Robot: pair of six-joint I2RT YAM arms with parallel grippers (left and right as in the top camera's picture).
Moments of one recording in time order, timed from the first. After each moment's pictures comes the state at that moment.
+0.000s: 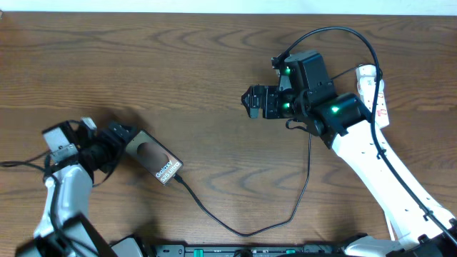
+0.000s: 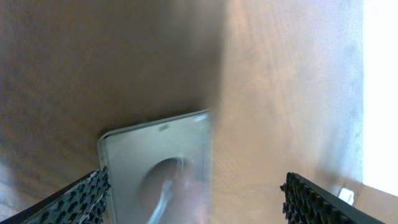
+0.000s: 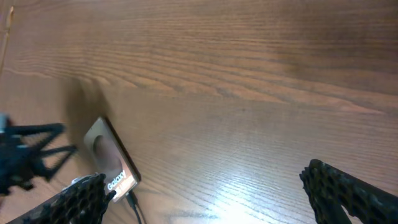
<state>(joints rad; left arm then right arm) 0.51 1.38 0.65 -0.32 0.61 -0.54 0.46 1.49 1.32 -0.69 -0.21 0.46</state>
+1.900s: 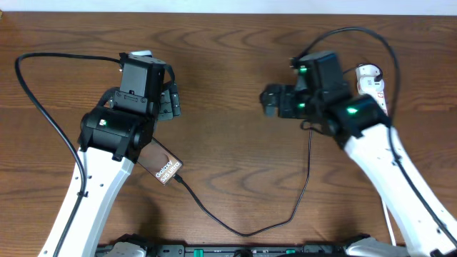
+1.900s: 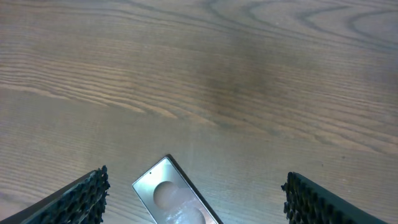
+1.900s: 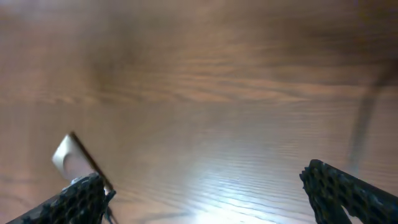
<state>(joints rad) -0.29 1.29 1.34 -0.96 -0.32 -0.32 0.37 1.40 1.32 -0.80 -0.11 0.46</state>
